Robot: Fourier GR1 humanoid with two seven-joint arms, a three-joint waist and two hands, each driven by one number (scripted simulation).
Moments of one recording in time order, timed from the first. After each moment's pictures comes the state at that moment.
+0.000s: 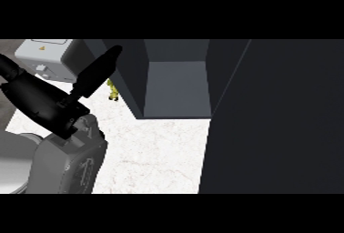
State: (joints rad) left arm -0.55 0.00 -0.11 -1.77 -1.34 0.88 1.16; right arm 0.04 -0.14 0.09 -2.42 -0.18 0.07 0.37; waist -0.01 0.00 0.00
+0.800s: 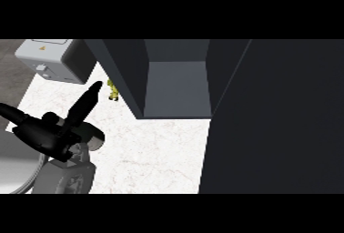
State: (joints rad) left arm -0.23 0.02 -0.07 -1.70 -1.18 1.14 1.02; right arm 0.10 -0.15 -0.01 -2.41 -0.23 0.19 0.33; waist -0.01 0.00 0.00
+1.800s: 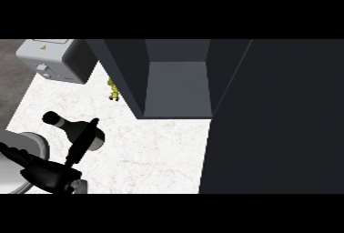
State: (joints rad) left arm 0.04 0.11 -0.20 -1.64 -0.84 1.43 0.81; right arm 0.13 -0.10 -0.03 -2.40 -0.27 0.25 0.34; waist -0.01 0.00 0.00
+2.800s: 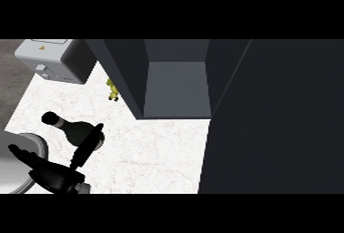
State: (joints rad) left arm 0.05 0.16 -0.26 -1.57 -0.52 1.48 0.60; right arm 0.15 -0.09 -0.04 -2.39 -0.30 0.28 0.32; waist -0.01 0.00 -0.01
